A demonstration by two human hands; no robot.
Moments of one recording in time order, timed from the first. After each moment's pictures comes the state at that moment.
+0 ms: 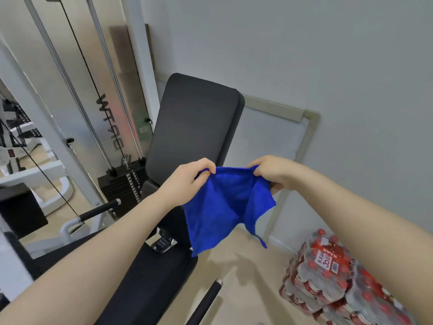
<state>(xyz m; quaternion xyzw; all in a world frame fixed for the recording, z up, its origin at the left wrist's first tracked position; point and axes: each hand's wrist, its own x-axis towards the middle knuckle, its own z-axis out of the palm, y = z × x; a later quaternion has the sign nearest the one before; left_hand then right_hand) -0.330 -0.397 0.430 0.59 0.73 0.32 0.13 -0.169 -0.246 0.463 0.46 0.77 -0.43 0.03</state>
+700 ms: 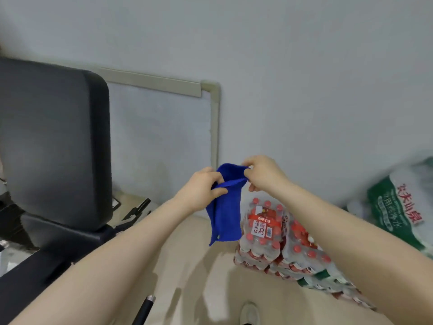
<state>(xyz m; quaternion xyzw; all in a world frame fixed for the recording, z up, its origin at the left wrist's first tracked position) -0.139 -0.181 0.370 0.69 0.66 0.18 0.25 0.013 -0.113 0.392 0.59 0.70 -0.38 -0.10</state>
